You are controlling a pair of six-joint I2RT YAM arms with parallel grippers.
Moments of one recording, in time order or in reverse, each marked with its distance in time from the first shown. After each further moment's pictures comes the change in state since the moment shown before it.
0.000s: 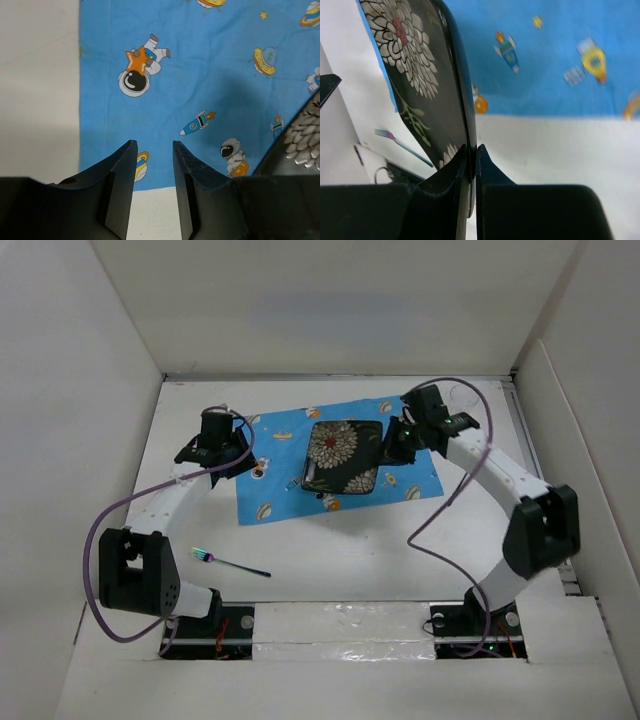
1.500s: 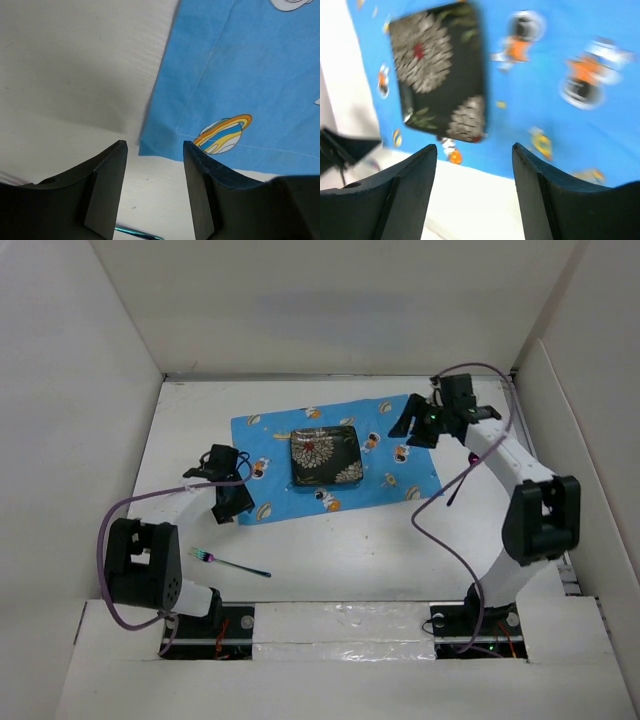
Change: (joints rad) left arm 0.025 0.017 -0.228 -0.127 -0.103 -0.077; right arm -0.172 0.263 0.179 0.130 -0.108 -0.228
